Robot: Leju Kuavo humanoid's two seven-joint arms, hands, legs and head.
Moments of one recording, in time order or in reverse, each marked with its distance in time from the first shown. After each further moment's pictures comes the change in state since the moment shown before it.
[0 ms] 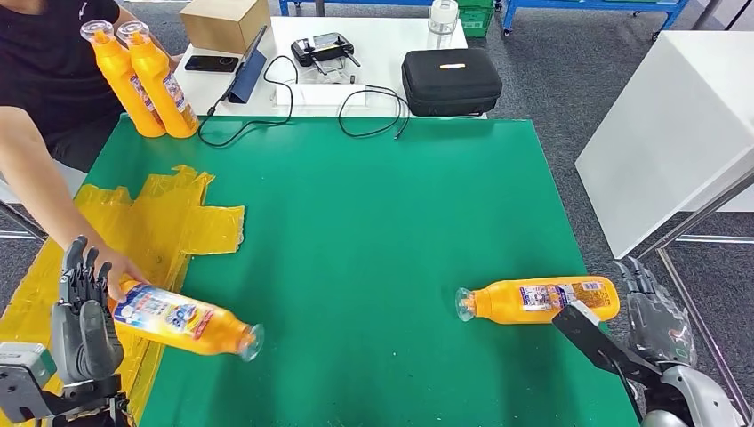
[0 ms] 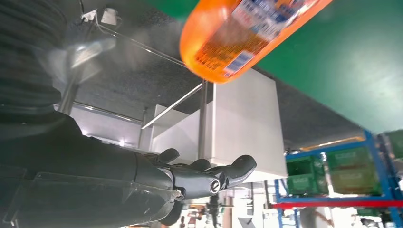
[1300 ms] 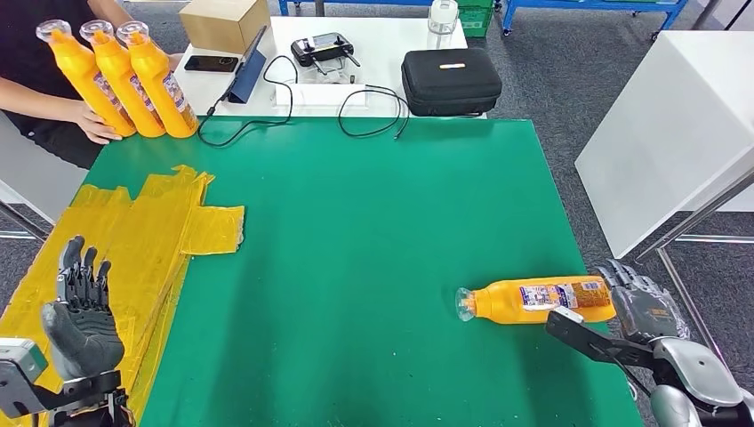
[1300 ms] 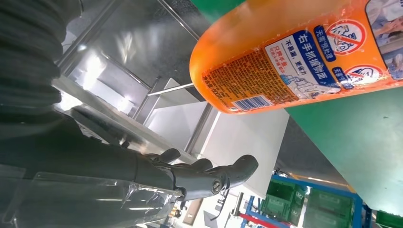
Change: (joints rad) left arm -0.018 0.007 0.008 0.026 0.070 -0.019 0.013; right arm -0.095 -0.286 0.210 0.158 0.064 0.124 0.081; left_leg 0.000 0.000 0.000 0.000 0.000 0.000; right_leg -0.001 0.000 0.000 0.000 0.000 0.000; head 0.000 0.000
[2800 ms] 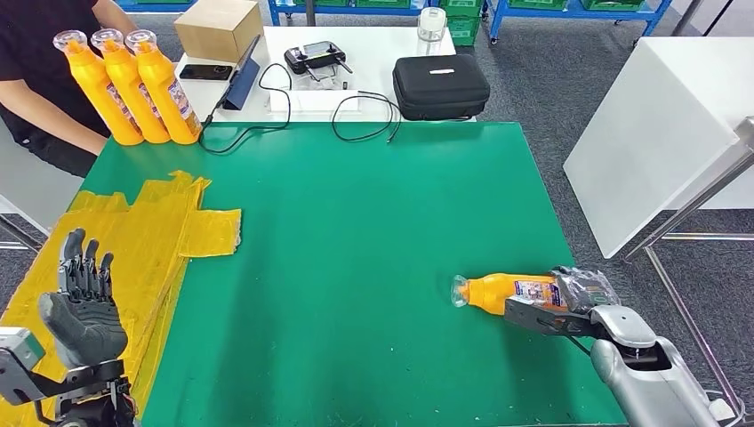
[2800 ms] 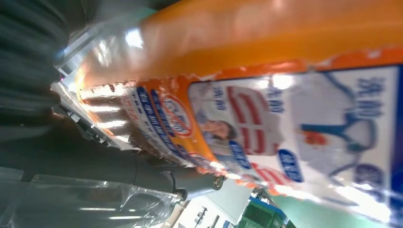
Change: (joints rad) left arm -0.043 0.029 -0.019 0.042 0.061 0.024 0.007; right arm -0.333 0.064 0.291 0.497 0.050 -0.002 -0.045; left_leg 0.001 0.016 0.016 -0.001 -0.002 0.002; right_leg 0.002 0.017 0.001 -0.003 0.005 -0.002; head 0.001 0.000
